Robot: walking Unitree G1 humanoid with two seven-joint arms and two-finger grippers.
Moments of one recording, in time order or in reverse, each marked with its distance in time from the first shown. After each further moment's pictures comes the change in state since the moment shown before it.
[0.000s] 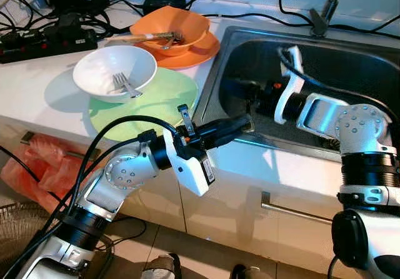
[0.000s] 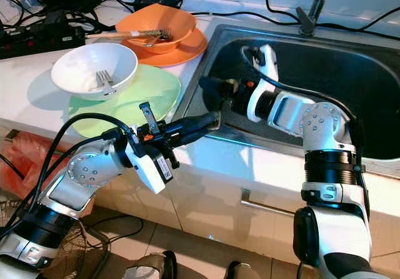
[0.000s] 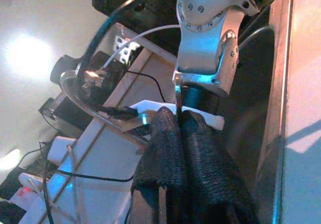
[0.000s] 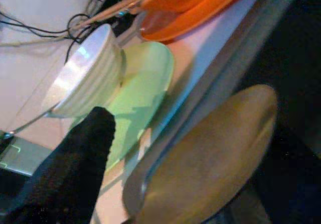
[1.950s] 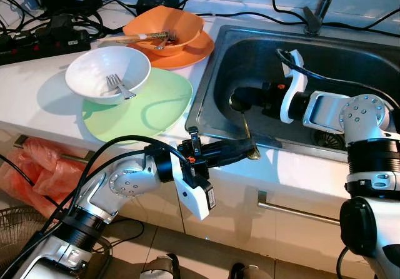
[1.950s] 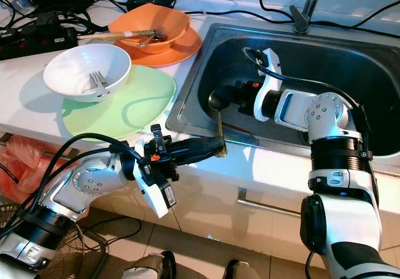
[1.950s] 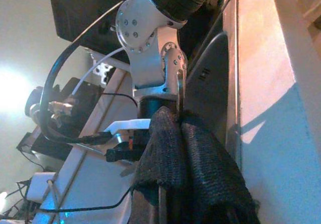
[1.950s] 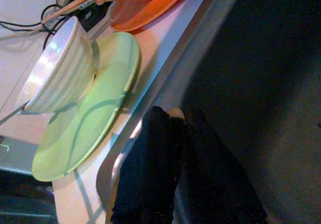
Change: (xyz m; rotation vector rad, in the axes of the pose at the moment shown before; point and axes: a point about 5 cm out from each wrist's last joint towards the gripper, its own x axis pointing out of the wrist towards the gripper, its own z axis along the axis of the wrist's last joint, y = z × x) left arm -0.003 -0.021 0.000 0.114 -0.039 -0.113; right arm -0.003 -0.012 0.005 0.022 0.091 -0.050
